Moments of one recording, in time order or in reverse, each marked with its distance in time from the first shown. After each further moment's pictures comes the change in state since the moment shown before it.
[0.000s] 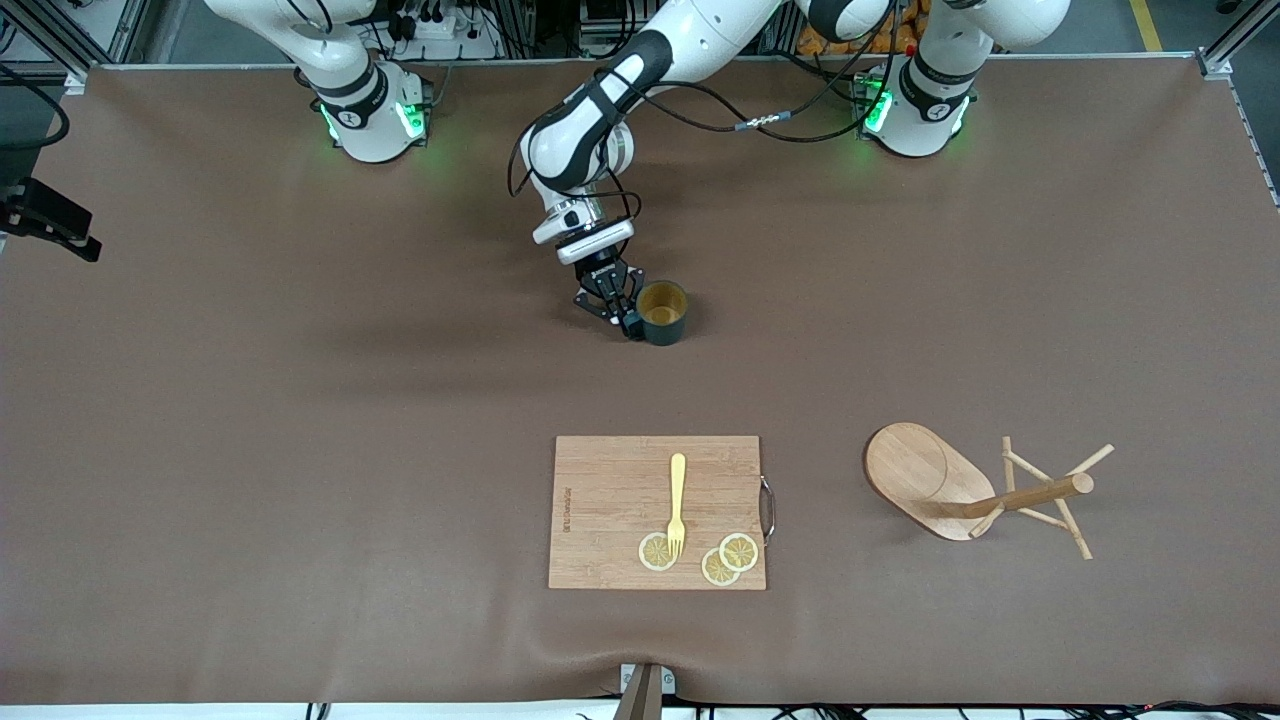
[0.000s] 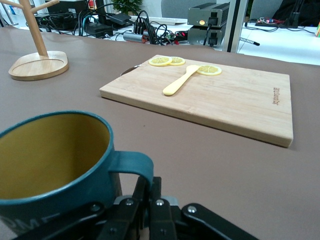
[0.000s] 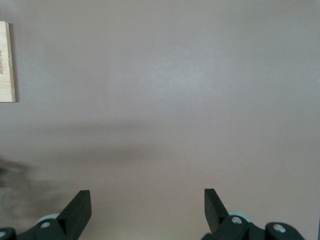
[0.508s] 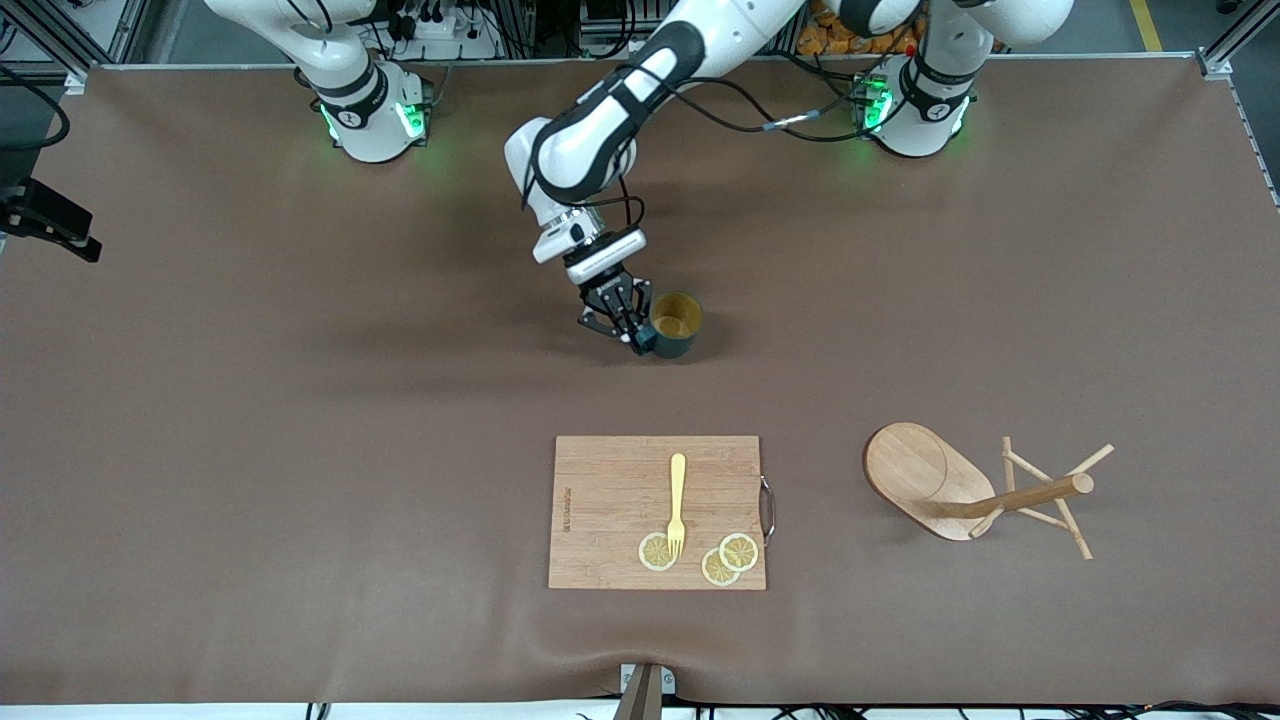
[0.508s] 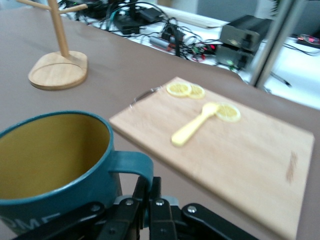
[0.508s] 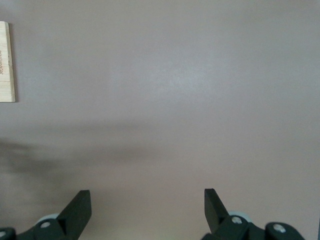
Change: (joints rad) left arm 0.142 -0.137 0.002 0.055 -0.153 -0.010 0.086; right arm 0.000 0.000 0.000 0.000 0.000 0.000 0.000
